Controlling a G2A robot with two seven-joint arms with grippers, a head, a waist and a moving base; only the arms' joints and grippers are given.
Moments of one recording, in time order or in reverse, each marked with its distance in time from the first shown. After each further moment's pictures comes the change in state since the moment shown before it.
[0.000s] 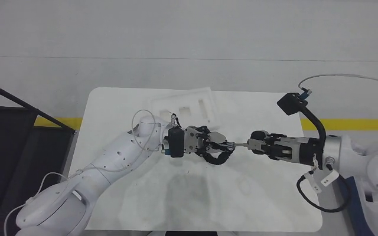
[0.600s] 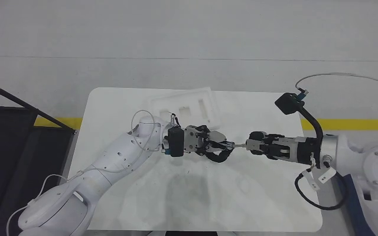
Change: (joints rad) left arm 0.019 -0.011 -0.035 0.008 0.020 -0.006 -0.004; right arm 0.008 0.018 -0.027 0.019 0.032 0.015 -0.026
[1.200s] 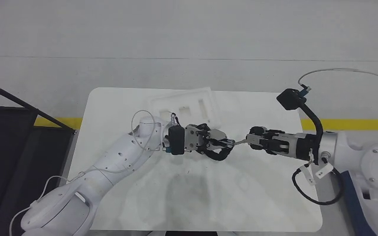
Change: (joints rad) left arm 0.015 -0.016 -0.029 0.014 -0.013 -0.013 -0.010; right arm 0.010 0.015 -0.015 0.006 0.000 0.015 -0.061
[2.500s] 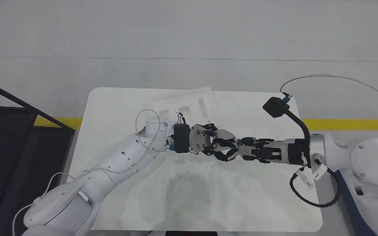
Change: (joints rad) left arm -0.026 -0.014 0.056 -0.045 -0.111 -0.037 -0.029; right arm 0.037 0.023 -0.094 0.055 0.128 -0.046 0.022
